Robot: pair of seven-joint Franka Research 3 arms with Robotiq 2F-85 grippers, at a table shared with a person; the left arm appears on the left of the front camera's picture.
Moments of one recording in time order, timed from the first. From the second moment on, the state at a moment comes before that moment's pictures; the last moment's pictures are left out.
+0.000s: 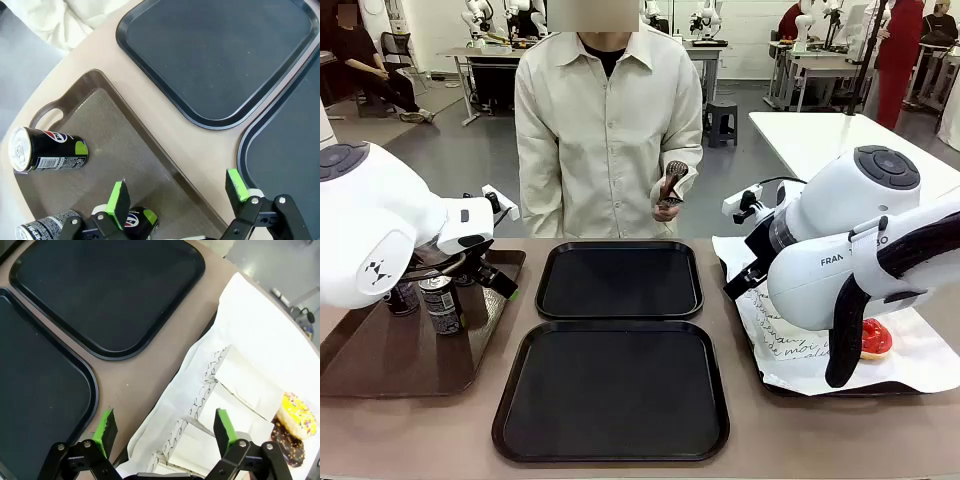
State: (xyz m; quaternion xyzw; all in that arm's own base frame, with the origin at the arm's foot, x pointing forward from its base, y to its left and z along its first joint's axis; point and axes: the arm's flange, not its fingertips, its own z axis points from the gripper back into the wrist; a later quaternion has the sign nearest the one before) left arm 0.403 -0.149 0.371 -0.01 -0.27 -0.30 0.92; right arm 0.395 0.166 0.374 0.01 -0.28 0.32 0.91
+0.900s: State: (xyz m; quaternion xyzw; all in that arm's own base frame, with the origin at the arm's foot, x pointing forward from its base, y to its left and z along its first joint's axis) left arm 0.403 -0.150 0.371 -0.01 -0.27 -0.30 0.92; right arm 0.395 0.166 0.374 0.01 -0.28 0.32 0.91
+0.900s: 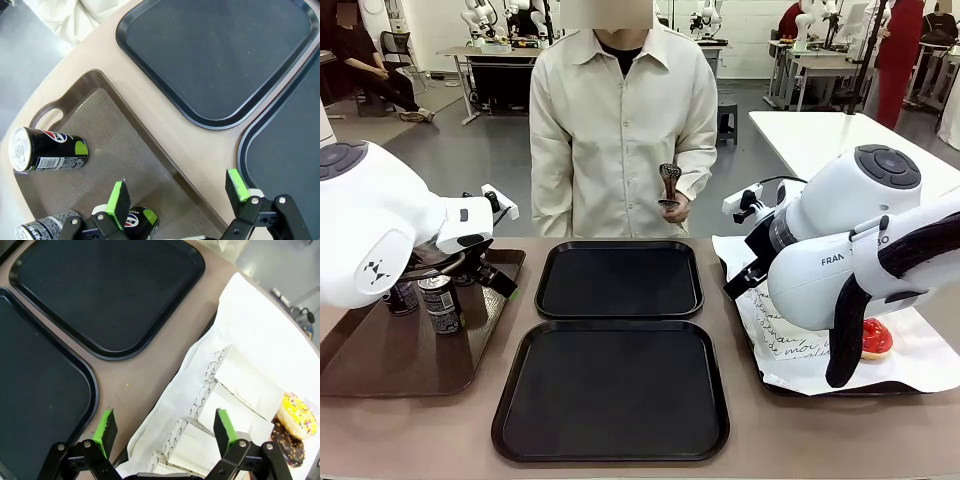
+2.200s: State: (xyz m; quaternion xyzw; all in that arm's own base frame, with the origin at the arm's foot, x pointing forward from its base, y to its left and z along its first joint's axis) left arm 0.325 -0.132 0.478 0.03 -0.17 -0.41 0.89; right arm 0.282 0.189 0.492 -0.08 -0.20 0.41 0.89
